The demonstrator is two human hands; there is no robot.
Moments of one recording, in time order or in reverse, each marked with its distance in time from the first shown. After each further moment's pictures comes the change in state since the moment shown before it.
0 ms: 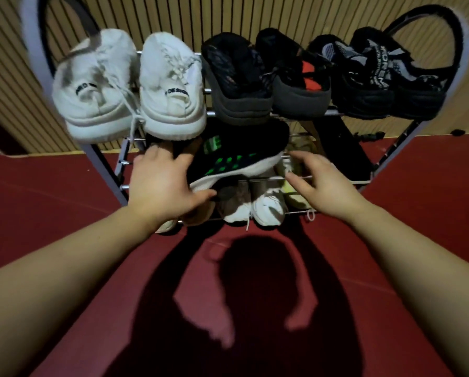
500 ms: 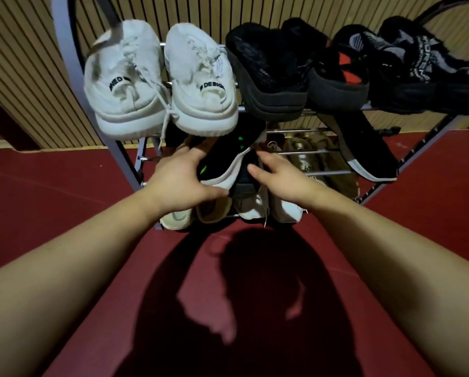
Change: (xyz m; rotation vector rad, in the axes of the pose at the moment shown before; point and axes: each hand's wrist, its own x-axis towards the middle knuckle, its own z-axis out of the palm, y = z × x) left_hand 0.003 -0.024 -0.010 -0.517 -0.345 -0.118; right_hand 0.053 -0.074 0.065 0.230 -0.244 0.076
